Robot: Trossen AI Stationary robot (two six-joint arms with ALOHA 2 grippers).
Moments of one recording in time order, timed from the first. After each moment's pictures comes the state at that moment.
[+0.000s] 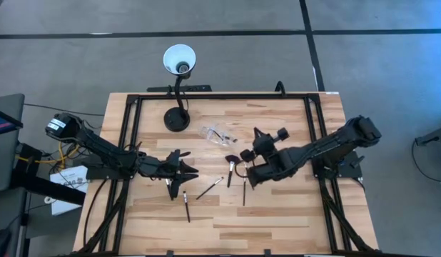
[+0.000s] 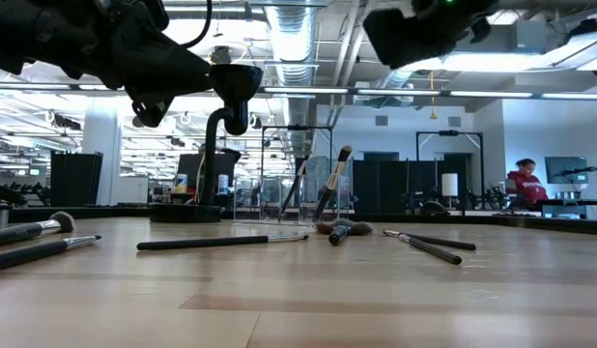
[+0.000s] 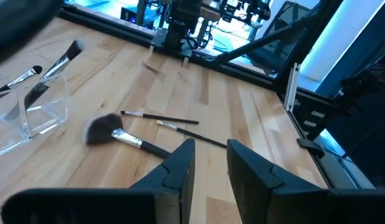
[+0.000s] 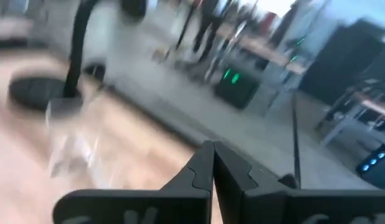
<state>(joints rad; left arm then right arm) -0.40 1.22 0.31 0.68 -0.34 -0.37 0.33 1.59 1.16 -0.88 1.32 0.87</state>
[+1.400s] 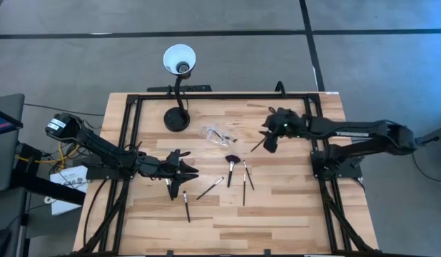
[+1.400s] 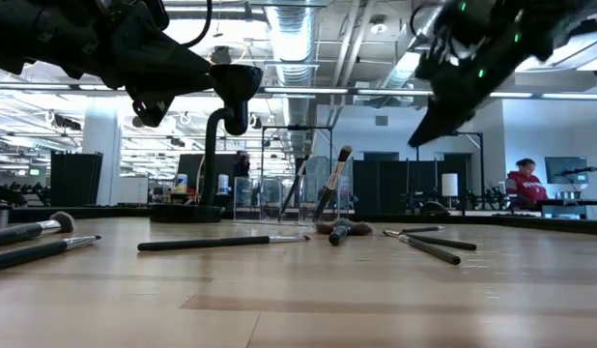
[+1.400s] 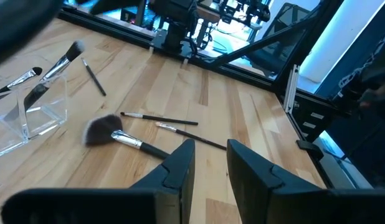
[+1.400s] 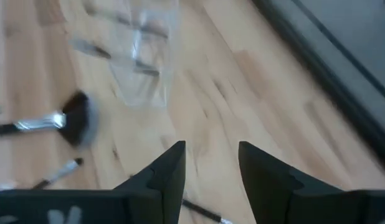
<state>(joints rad) -0.40 1.22 0.31 0.69 -0.34 -0.37 -0.31 1.10 0.61 -0.26 0.12 -0.05</state>
